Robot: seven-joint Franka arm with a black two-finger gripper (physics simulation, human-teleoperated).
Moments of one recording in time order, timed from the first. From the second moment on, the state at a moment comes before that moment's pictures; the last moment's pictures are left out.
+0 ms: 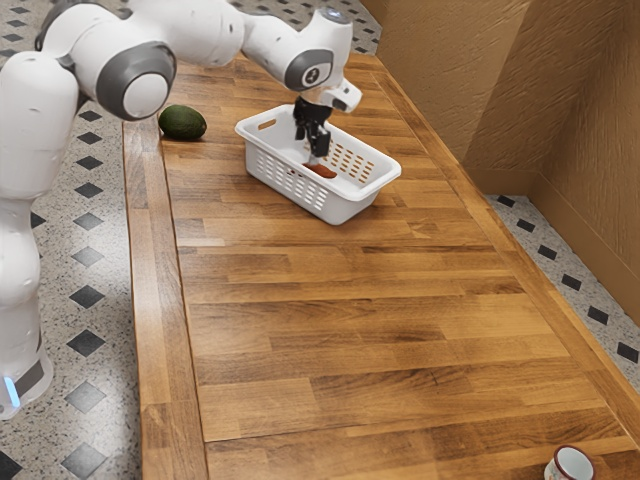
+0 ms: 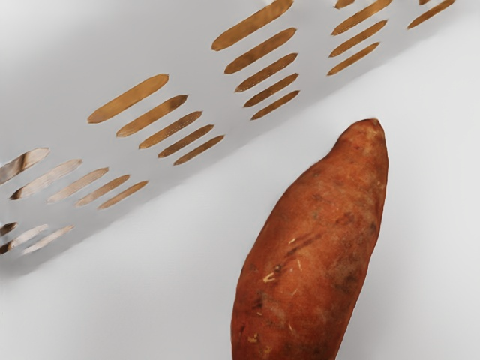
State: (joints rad) arm 0.24 0.31 0.28 -1.64 -0.01 2.07 0.38
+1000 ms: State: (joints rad) arm 0.24 0.30 0.27 -1.69 -0.09 2.12 0.43
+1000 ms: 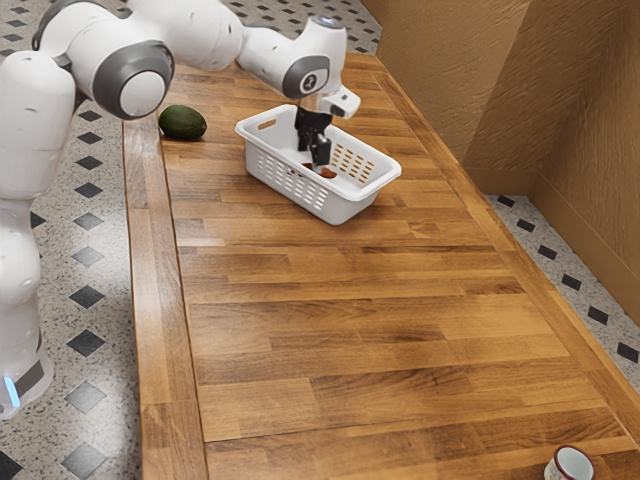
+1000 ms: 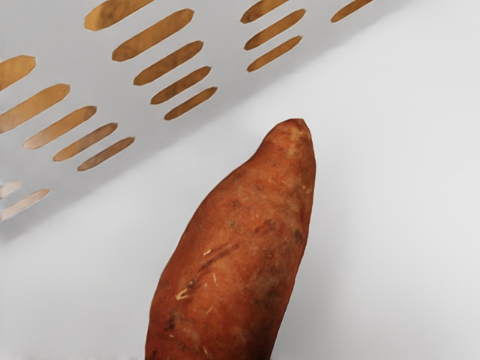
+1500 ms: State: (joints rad) arm 0.25 0.34 0.27 -1.69 -0.12 2.13 0.44
